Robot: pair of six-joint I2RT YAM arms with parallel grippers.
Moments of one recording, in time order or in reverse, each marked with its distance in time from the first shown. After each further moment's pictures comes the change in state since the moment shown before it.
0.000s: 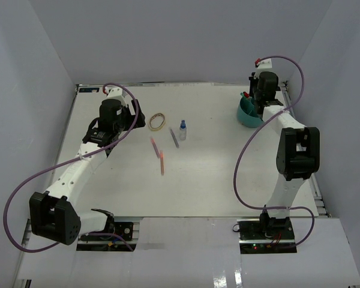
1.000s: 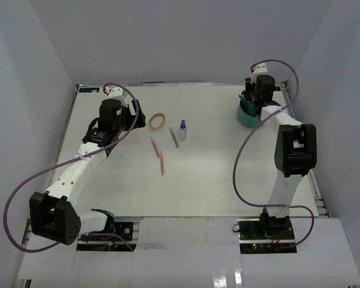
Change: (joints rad) left arm 0.000 0.000 0.000 0.000 0.015 0.003; right arm -0.001 0.067 0.007 -0.032 -0.013 -0.040
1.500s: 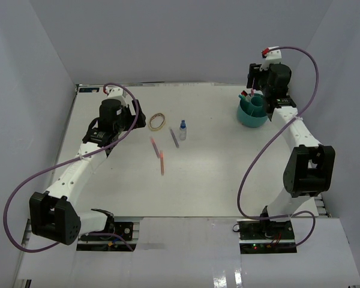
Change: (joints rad) left arm 0.000 0.000 0.000 0.000 0.004 0.000; right arm 0.000 -0.254 -0.002 -0.079 -0.125 0.050
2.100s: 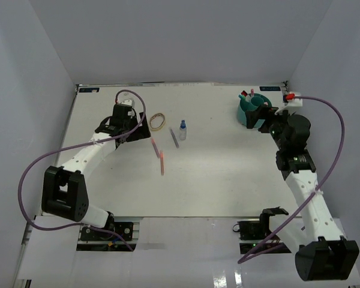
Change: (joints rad) left arm 0.000 0.179 0.006 -0.128 0.059 -0.069; right arm 0.000 -0.747 -0.570 -0.124 -0.136 0.317
